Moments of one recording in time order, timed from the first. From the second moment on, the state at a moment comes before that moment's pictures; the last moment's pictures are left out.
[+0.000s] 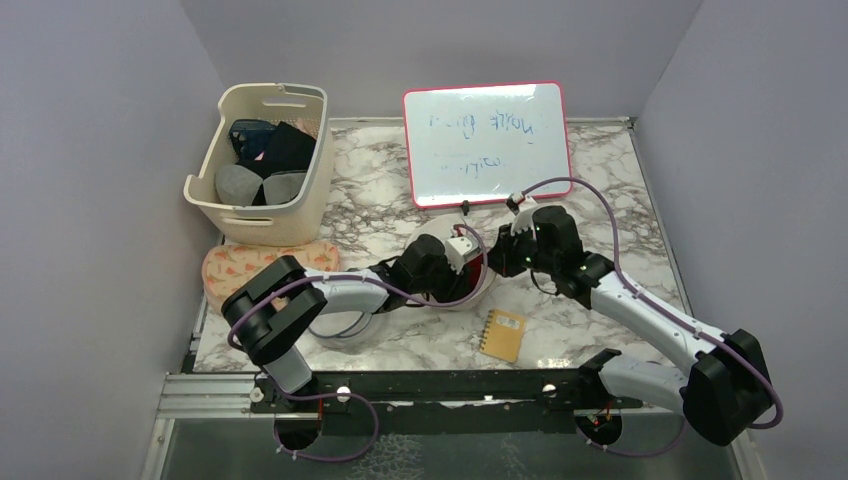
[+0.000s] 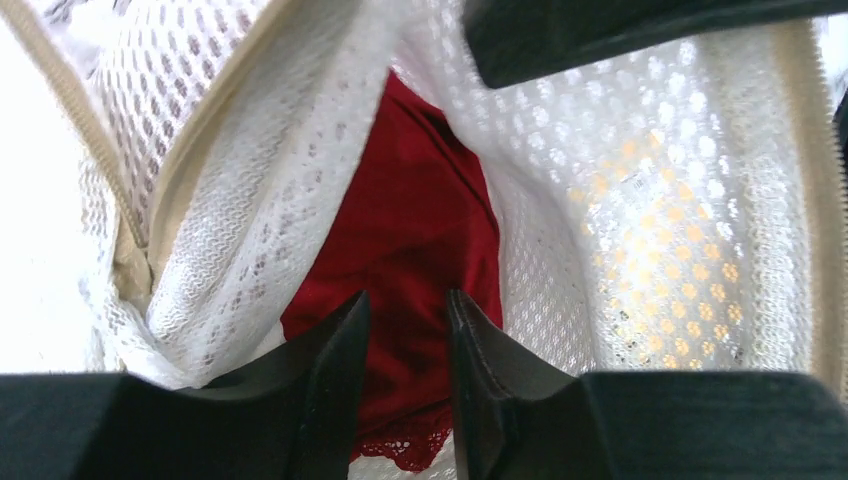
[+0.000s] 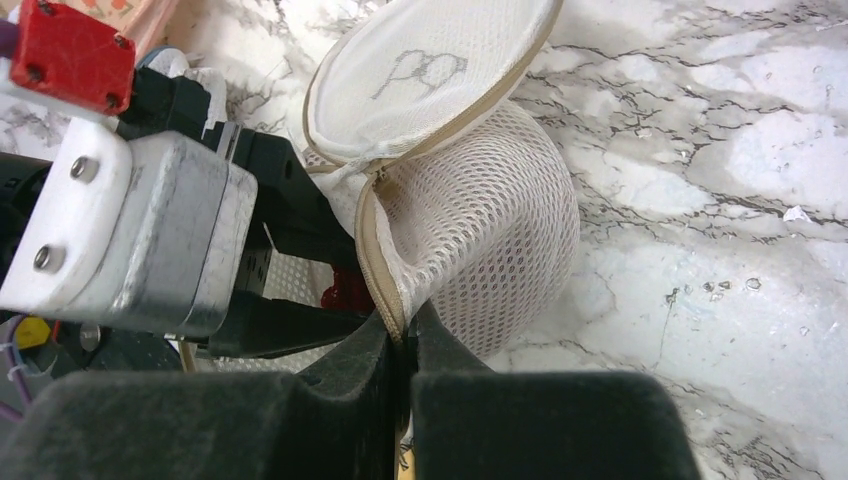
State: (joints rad) left arm -0.90 1.65 0.75 0.30 0.27 -0.14; right arm 0.54 1.11 0.67 -0.13 -0.26 0.30
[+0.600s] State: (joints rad) left arm -0.99 1.77 0.73 0.54 -0.06 -0.22; right arm 0.54 1.13 0.67 -0.13 -0.30 0.30
